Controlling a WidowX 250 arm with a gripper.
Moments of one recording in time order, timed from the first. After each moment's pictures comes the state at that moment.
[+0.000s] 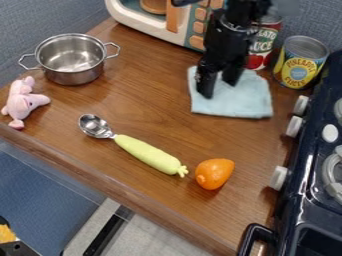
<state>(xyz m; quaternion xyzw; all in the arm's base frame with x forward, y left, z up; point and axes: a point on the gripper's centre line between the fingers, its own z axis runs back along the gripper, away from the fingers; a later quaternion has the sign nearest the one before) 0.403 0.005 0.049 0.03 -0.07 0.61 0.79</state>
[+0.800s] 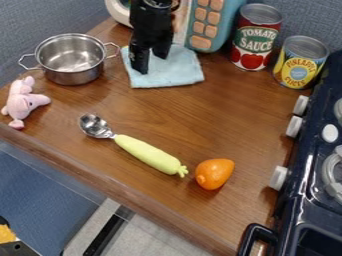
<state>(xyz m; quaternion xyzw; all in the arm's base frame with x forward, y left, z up) 0.382 0.112 0.049 0.05 -0.09 0.71 0.70</state>
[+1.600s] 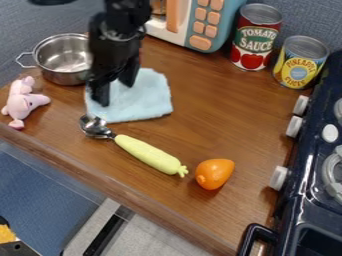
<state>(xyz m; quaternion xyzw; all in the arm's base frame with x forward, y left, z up) 0.287 0.101 0.051 0.06 -0.10 0.71 0.69</state>
